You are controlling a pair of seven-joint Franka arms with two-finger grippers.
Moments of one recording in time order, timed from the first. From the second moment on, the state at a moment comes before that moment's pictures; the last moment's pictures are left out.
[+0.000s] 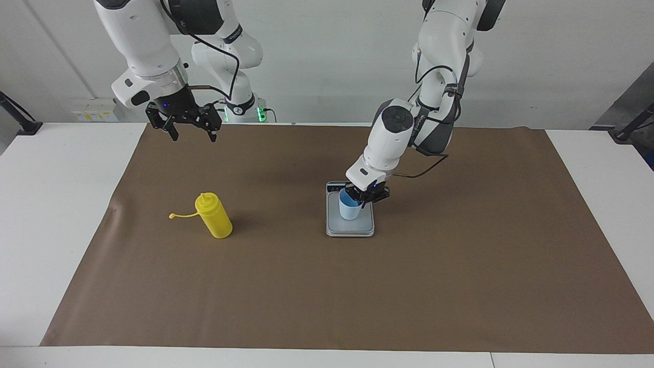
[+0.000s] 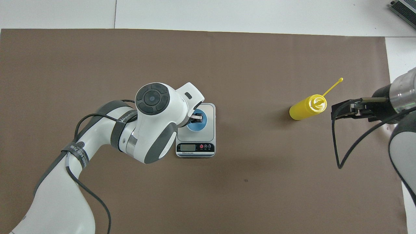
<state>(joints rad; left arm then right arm) -0.44 0.32 -0.15 -1.81 -0.08 2.23 -0.44 0.06 -0.04 0.01 -1.64 0.01 1.57 0.12</state>
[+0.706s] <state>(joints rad) -0.44 0.33 -0.15 -1.81 -0.08 2.35 -0.44 0.05 -0.04 0.00 -1.64 0.01 1.56 0.12</state>
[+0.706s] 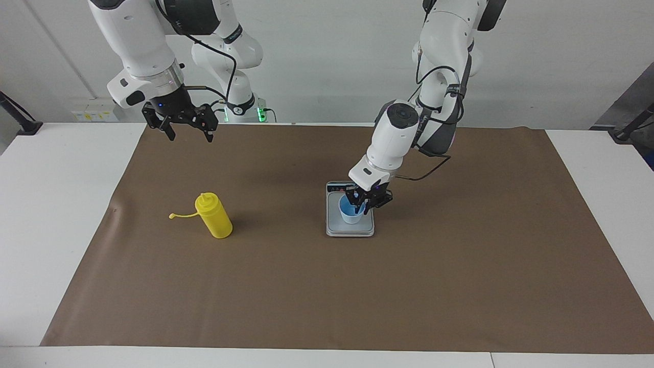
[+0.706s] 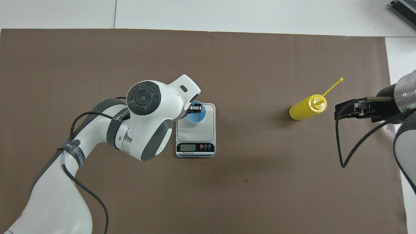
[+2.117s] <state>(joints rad) -0.01 0.02 -0.13 -1.71 0.00 1.74 -0.06 -0.21 0.13 -0.01 -1.59 0.28 1.53 0.75</state>
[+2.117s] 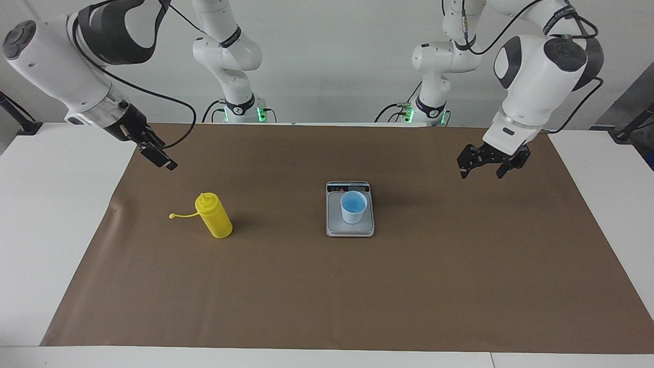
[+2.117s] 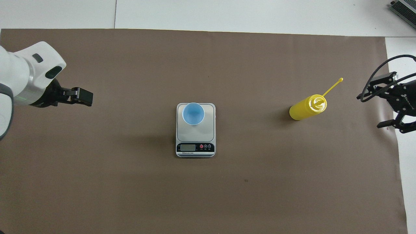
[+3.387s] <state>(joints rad) 0.05 -0.03 -0.12 -1.64 -0.02 1.56 -0.03 -0.33 0.33 -0.01 -1.80 0.62 1.77 0.76</state>
